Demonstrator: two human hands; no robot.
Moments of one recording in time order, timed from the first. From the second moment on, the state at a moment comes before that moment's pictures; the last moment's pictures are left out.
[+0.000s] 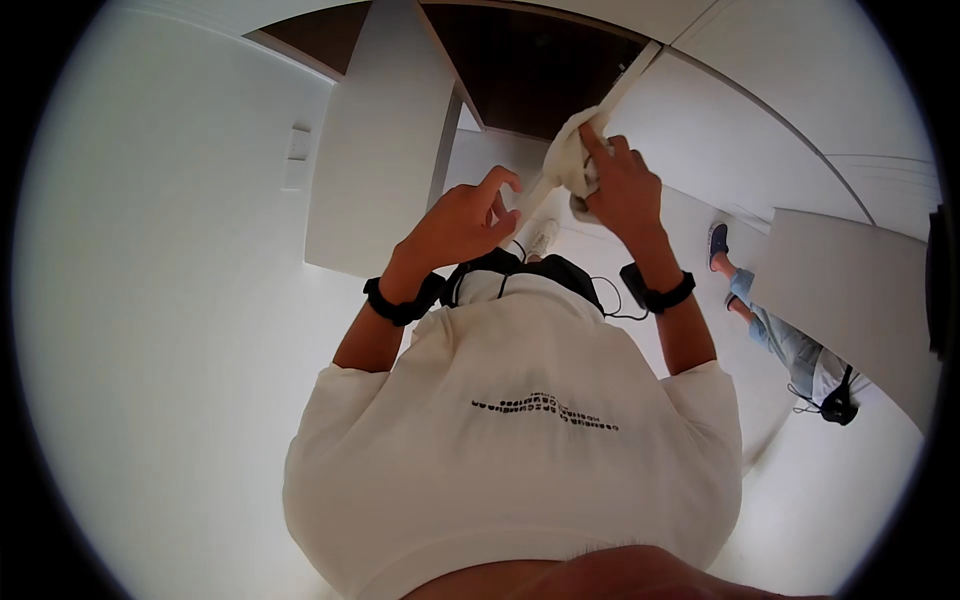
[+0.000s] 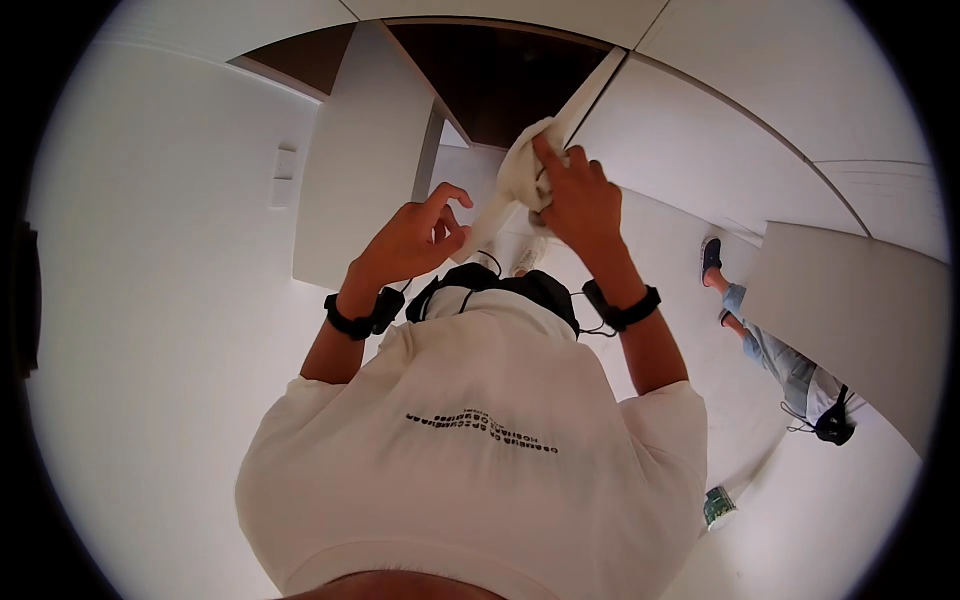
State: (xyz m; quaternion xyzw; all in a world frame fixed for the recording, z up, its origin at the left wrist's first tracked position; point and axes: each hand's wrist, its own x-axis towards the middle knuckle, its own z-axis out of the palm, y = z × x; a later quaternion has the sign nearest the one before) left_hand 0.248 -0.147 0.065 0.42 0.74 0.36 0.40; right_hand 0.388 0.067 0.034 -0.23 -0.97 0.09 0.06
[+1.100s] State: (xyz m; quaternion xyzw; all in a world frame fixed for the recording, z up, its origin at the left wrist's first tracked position) left_hand 0.033 -0.135 0.316 0.74 0.25 0.55 0.28; right_hand 0.236 0.000 0.106 -0.36 -0.93 -0.03 0.04
